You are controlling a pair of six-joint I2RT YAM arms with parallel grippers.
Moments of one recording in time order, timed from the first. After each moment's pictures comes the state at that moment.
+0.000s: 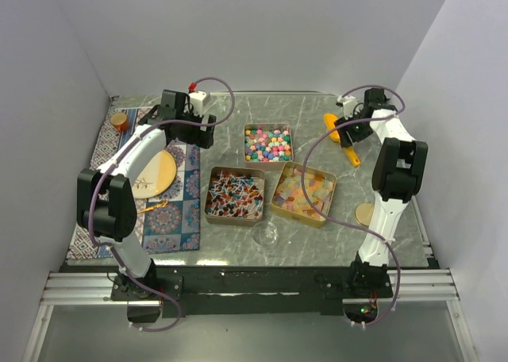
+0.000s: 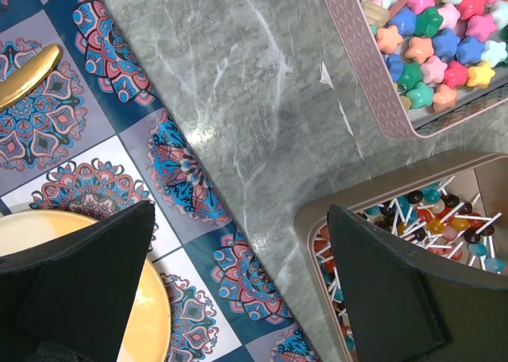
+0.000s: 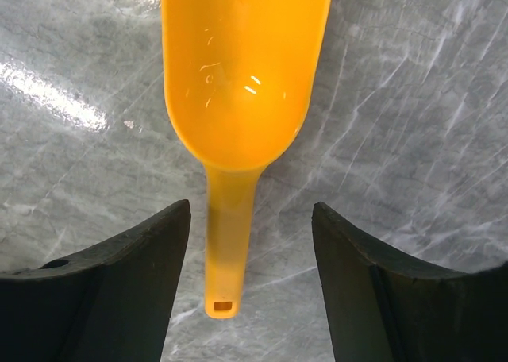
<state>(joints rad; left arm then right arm) -0.24 1.73 1.44 -0.49 0.19 0.09 -0.15 2.17 1.77 -0.70 -0.26 -0.64</state>
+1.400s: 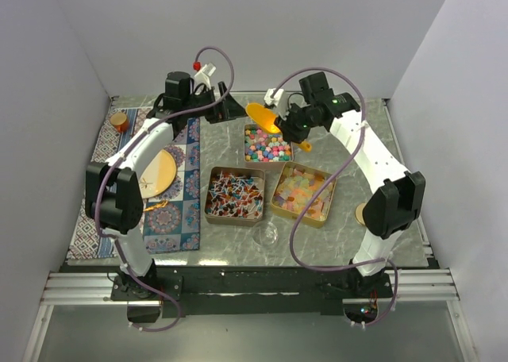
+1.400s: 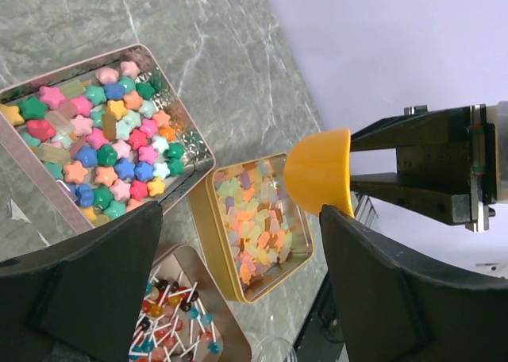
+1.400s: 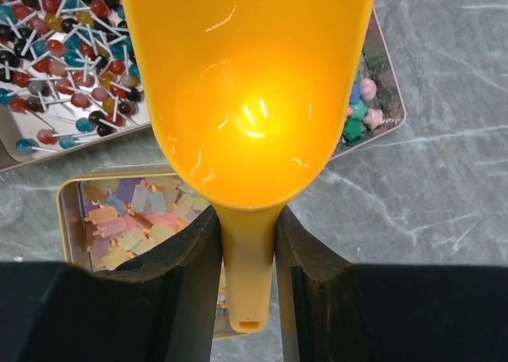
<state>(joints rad) -0.28 1.81 1.55 -0.10 0.76 -0.59 0.39 1.76 1.79 -0.95 -0.37 -0.72</state>
